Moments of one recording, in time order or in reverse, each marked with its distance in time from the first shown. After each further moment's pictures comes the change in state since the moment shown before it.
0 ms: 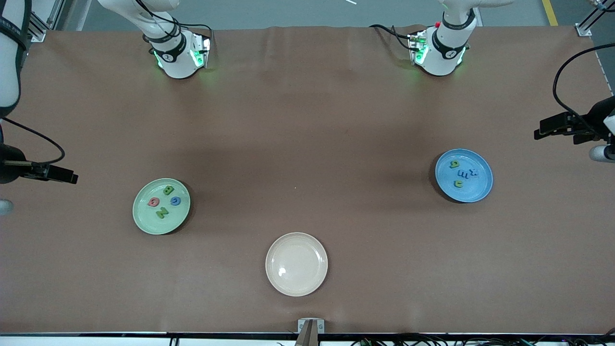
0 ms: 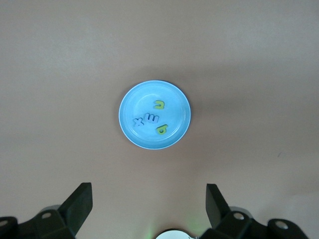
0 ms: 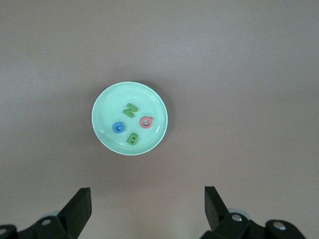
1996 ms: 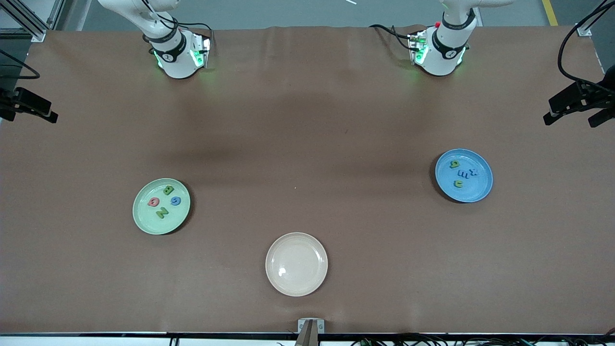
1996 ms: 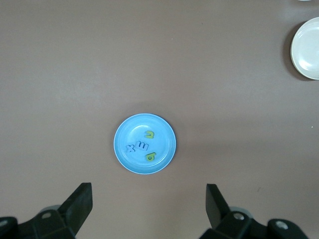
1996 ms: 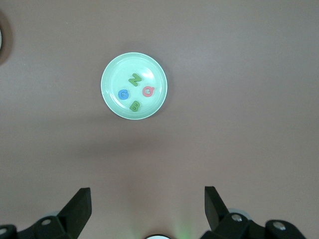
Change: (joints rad) left arm -0.005 -0.134 -0.071 -0.014 0.006 0.094 -0.150; right arm 0.000 -0.368 -0.002 -0.304 -0.011 -0.004 -0.057
